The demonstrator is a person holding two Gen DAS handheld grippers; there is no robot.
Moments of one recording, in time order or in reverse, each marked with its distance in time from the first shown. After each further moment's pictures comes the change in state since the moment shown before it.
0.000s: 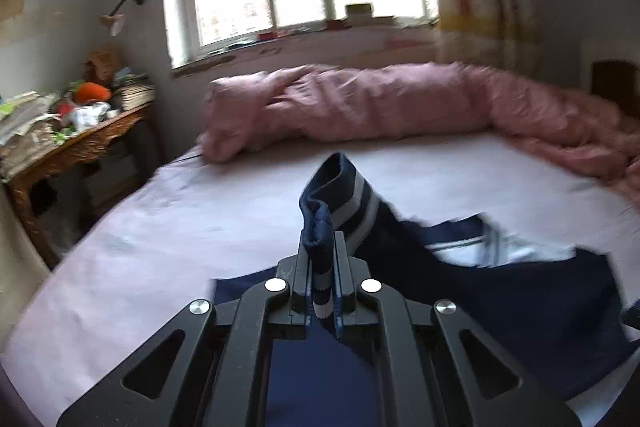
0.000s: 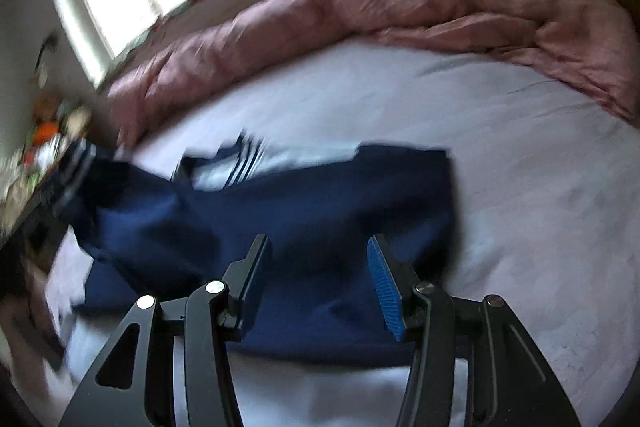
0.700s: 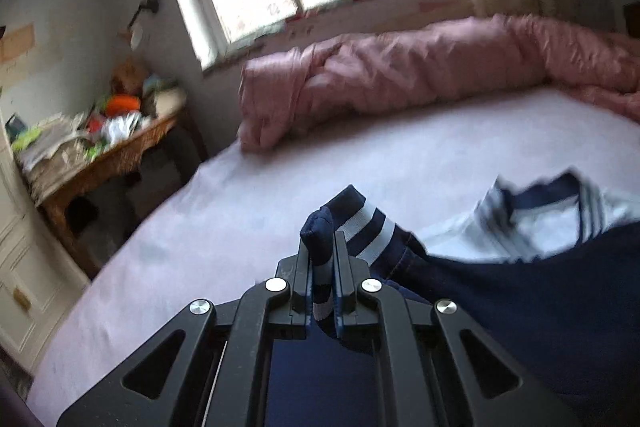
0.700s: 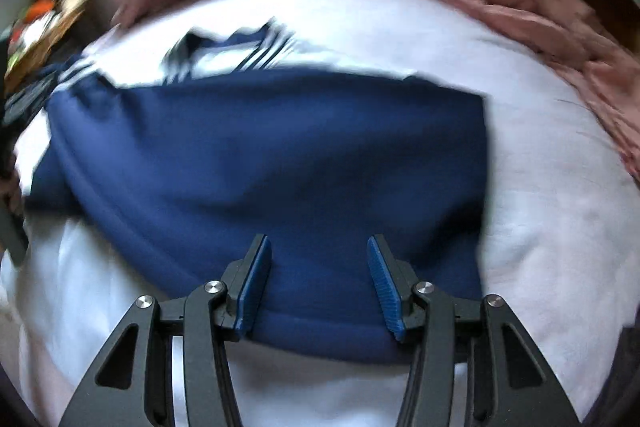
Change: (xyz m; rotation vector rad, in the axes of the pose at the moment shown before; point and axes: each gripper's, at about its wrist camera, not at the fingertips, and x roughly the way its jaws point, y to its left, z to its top) left arm 0.069 0.000 -0.017 0.103 -0.012 0.165; right arm 0.032 0.030 -0.014 -0.147 0.112 -0.145
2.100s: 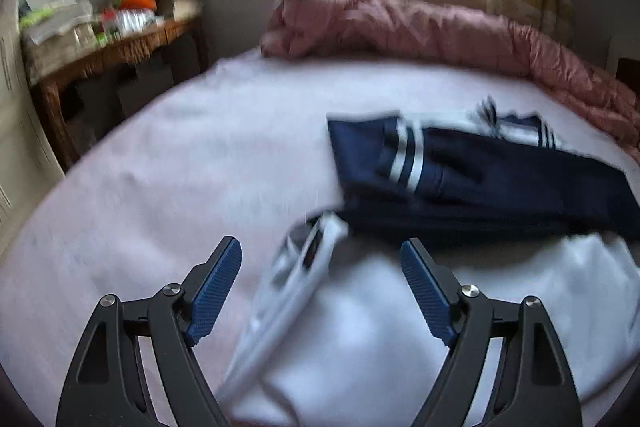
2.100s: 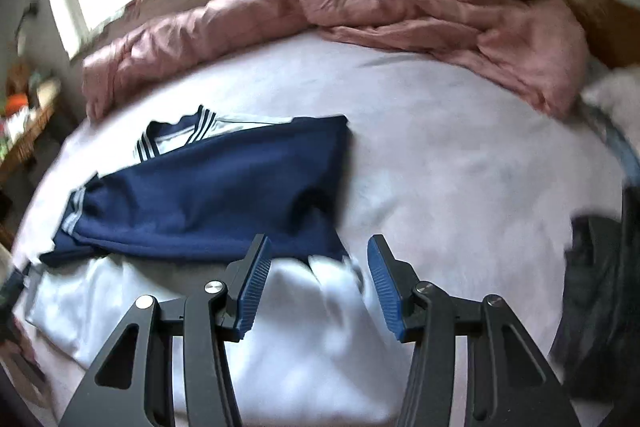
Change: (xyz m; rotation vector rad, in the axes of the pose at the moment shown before) left arm -0.078 0.130 -0.150 -0.206 0.250 -0.168; right arm -0.100 -0.084 -0.073 0.213 -0.152 -0.049
